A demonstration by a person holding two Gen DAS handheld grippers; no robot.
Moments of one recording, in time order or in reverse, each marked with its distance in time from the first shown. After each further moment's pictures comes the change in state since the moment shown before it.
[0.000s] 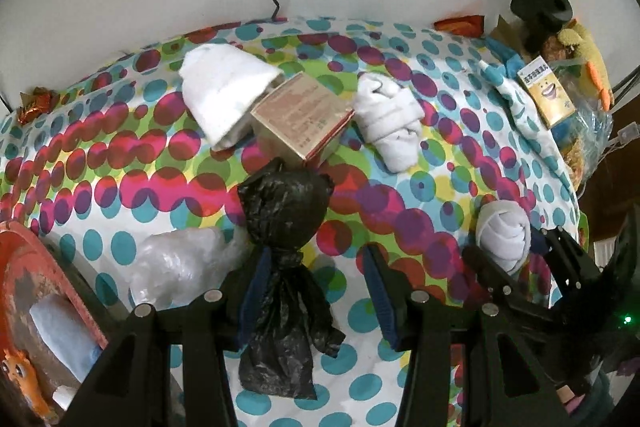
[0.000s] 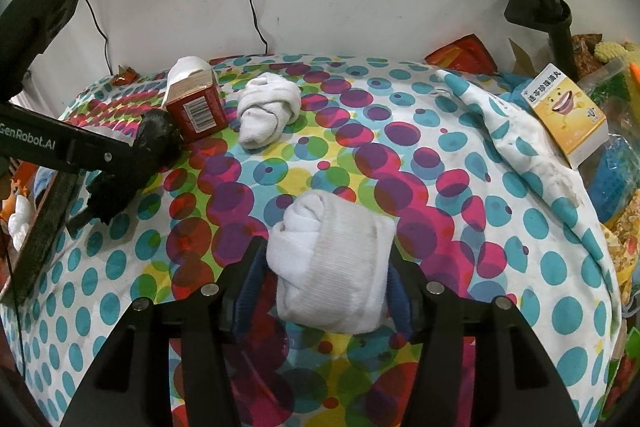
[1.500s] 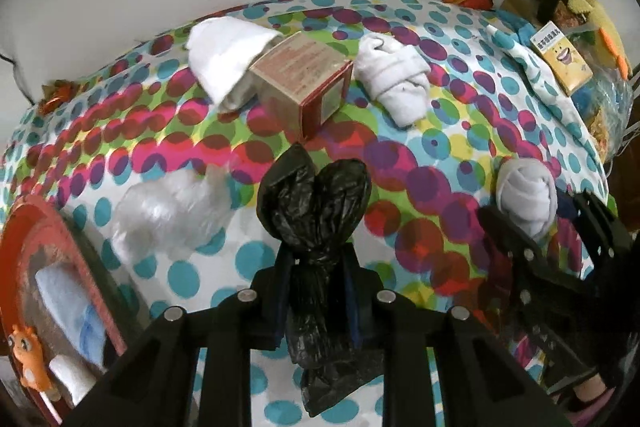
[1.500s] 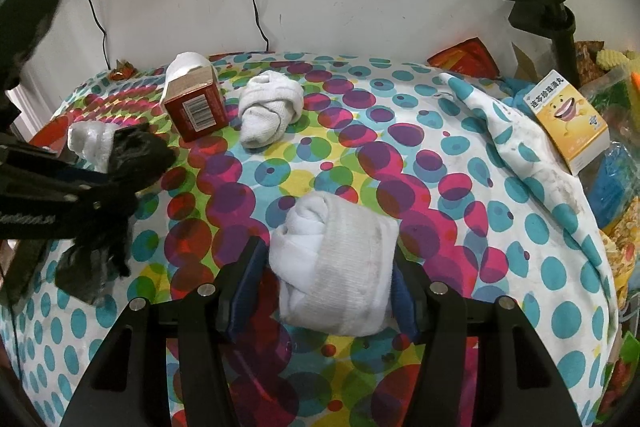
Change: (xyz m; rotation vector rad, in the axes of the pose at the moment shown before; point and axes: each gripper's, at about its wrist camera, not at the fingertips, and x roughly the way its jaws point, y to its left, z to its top) left arm 0.009 -0.023 -0.029 0.018 -0.010 0.137; right arm 0.002 0.006 0.004 -0.021 0.008 -0.025
